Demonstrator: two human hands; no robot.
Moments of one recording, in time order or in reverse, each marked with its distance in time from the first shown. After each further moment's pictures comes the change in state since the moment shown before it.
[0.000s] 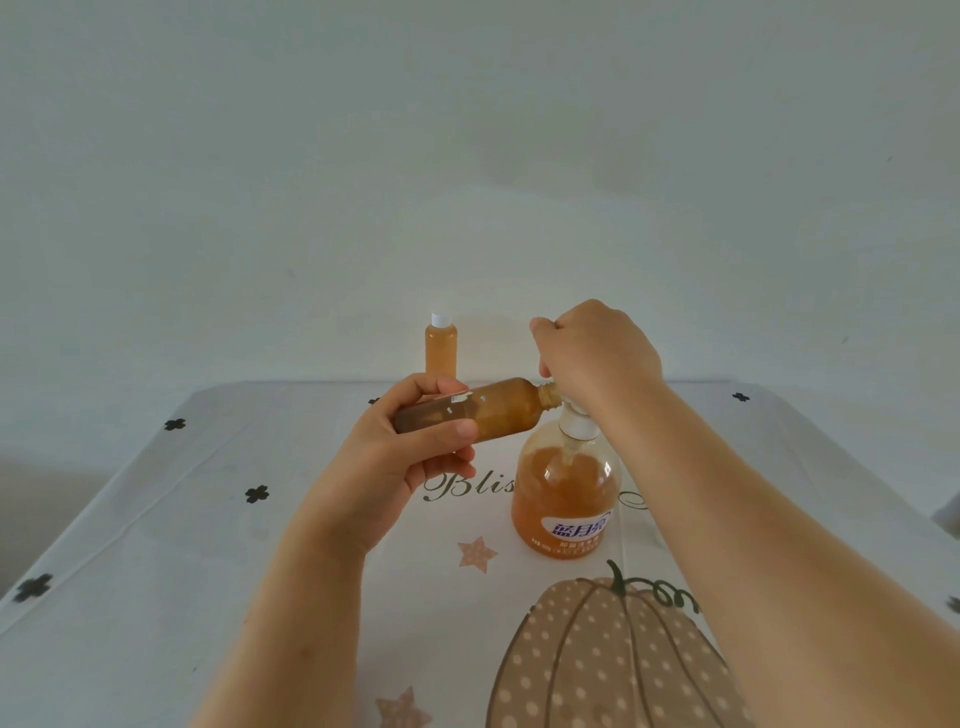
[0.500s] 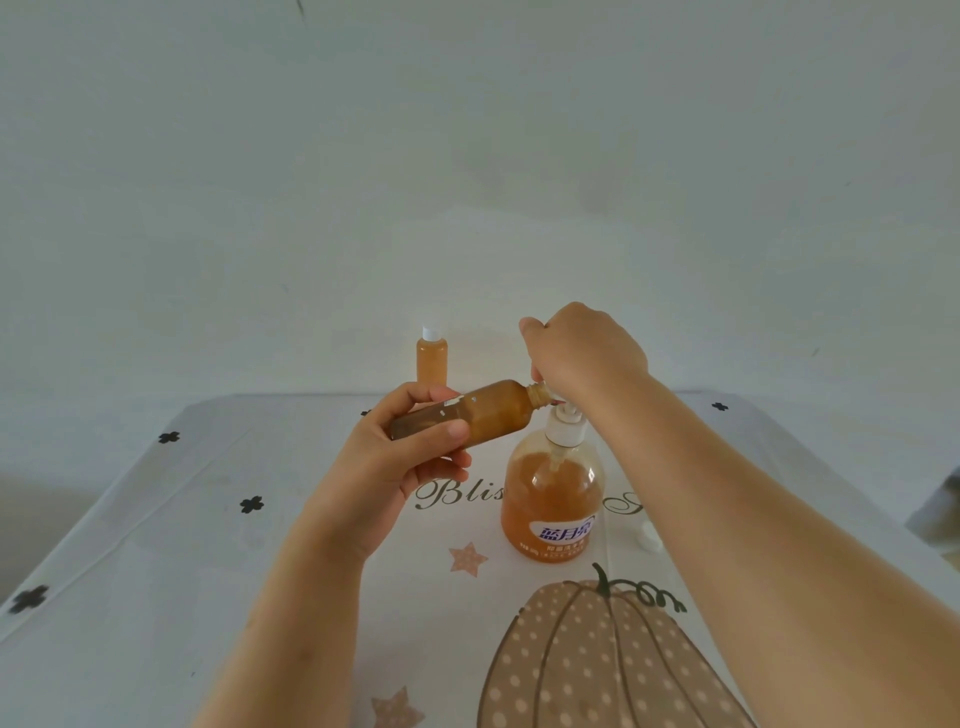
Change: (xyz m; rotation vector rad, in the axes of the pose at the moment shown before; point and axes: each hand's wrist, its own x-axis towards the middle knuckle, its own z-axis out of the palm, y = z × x) left_hand -0.005 0.003 0.008 -0.015 0.028 0.025; right_hand -0.001 -0.007 -0.015 -0.020 -0.031 -0.005
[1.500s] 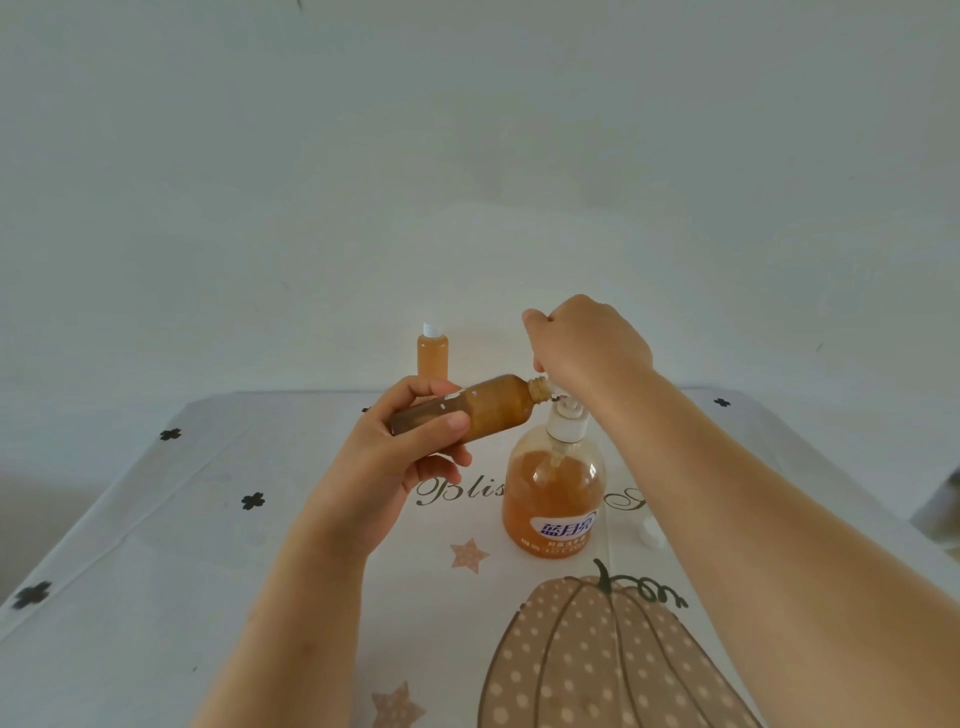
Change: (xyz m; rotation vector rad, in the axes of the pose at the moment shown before) left_hand 0.001 -0.001 -0.001 0.030 -0.007 0.004; right_hand -0.001 0.002 -0.001 0.006 0.042 -0.020
